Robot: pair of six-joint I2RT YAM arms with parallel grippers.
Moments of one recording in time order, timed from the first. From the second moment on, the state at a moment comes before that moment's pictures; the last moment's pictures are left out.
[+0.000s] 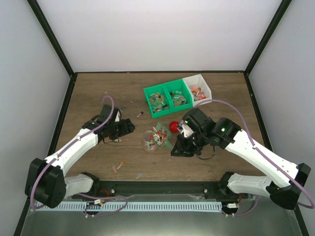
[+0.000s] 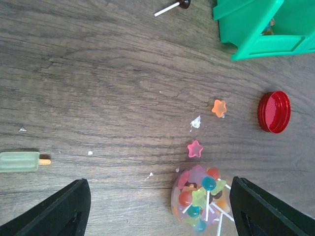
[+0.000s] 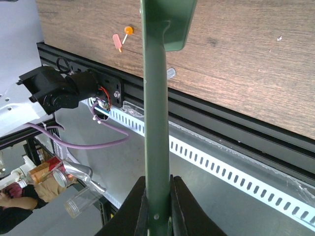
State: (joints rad) left arm -0.41 1.21 0.79 -0.56 0.20 -0.71; right arm 0.88 1.11 1.18 -1.13 -0.48 0.87
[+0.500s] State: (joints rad) left arm -0.41 1.21 0.78 -0.55 0.20 -0.71; right arm 0.87 1.11 1.19 -1.15 -0.47 0.87
